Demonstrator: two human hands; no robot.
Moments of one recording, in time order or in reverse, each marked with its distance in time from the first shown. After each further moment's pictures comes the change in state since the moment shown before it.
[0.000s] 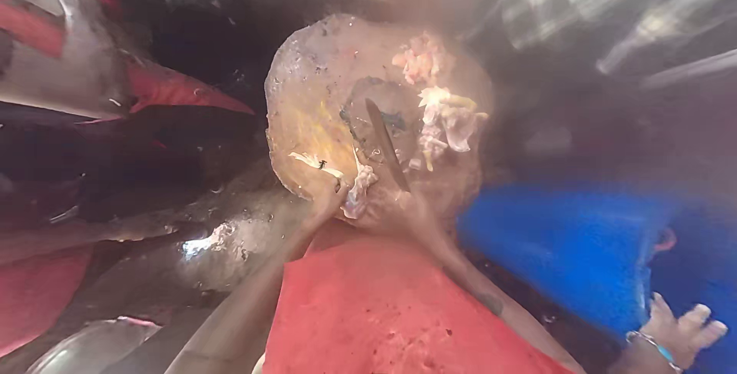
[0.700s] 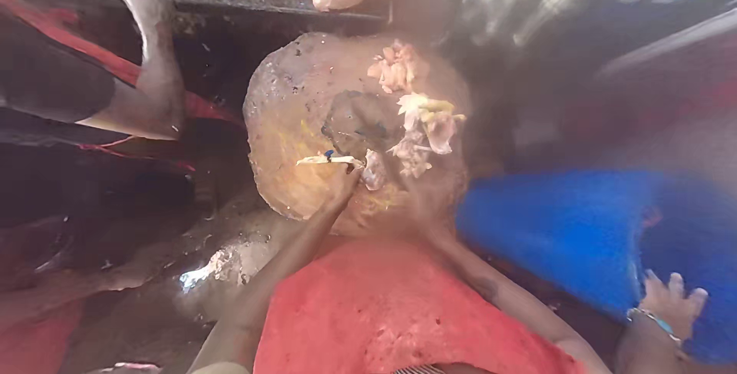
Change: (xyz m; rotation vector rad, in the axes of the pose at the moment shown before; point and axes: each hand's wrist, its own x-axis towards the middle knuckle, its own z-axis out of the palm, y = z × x) left_hand 0.054 0.082 0.030 -0.200 0.078 0.118; right_hand 0.024 0.009 -0.028 -0.033 0.113 -0.172
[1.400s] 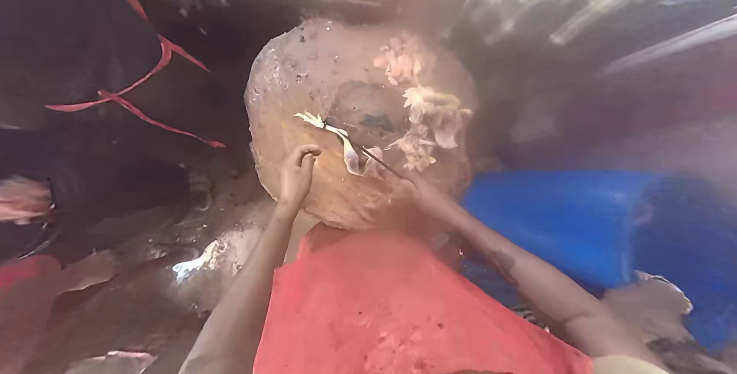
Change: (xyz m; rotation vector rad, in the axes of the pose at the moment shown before) left_hand -0.027 -0.021 -0.105 0.039 0.234 0.368; right_hand 0.025 0.028 -0.022 -0.267 -0.359 0.084
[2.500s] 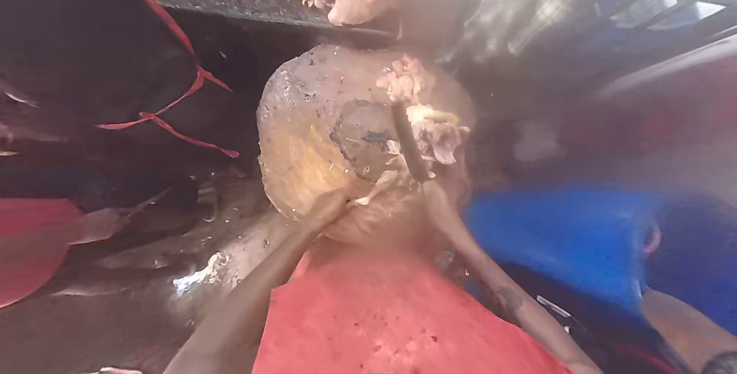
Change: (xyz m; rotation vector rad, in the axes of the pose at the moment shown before) left_hand -0.014 0.011 0.045 0.711 -0.758 0.004; right_hand -0.021 -0.004 -0.002 0.325 0.394 0.020
